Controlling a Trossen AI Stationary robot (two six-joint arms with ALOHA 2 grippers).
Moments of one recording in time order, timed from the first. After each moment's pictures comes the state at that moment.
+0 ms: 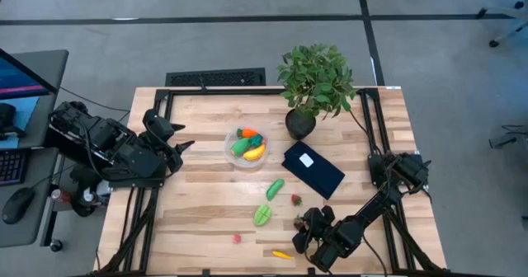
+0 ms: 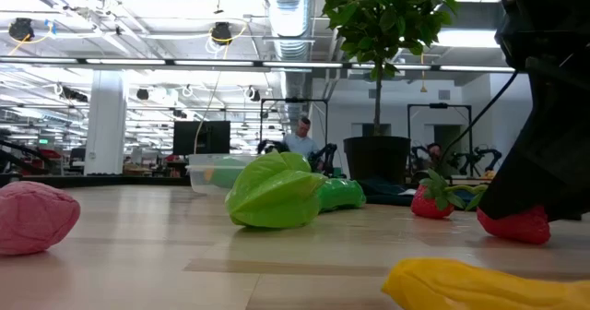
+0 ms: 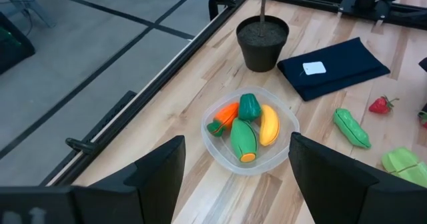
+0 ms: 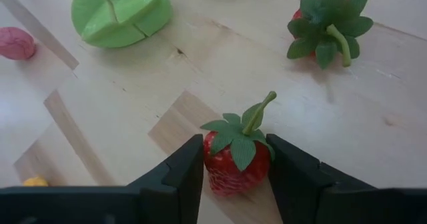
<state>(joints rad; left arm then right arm) -0.53 0.94 1.26 -1.32 -0.87 -0.81 0.82 2.02 1.14 -0.46 0.71 1.64</state>
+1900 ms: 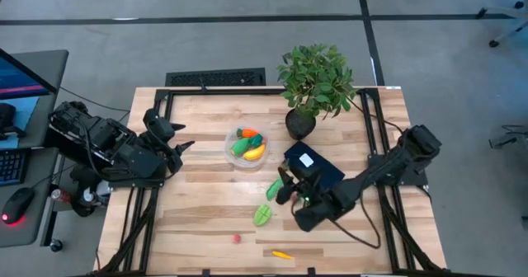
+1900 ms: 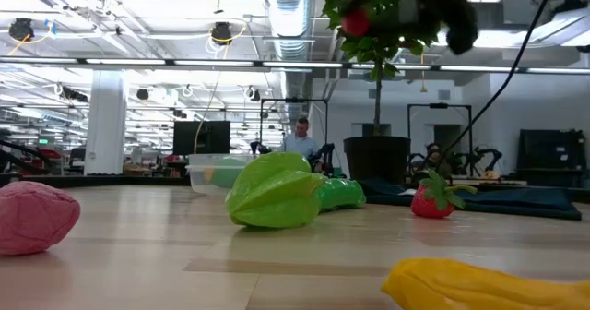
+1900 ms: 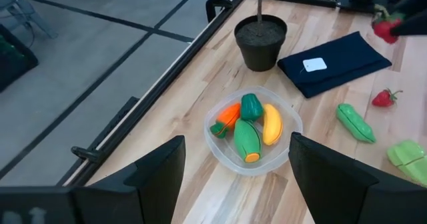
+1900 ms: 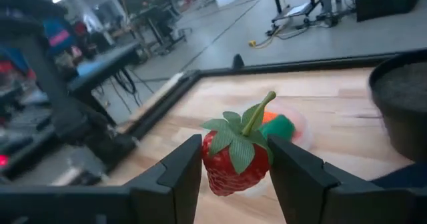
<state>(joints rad) -0.53 0.94 1.26 -1.31 -0.87 -0.75 0.54 1.73 1.14 -0.27 1.26 1.23</state>
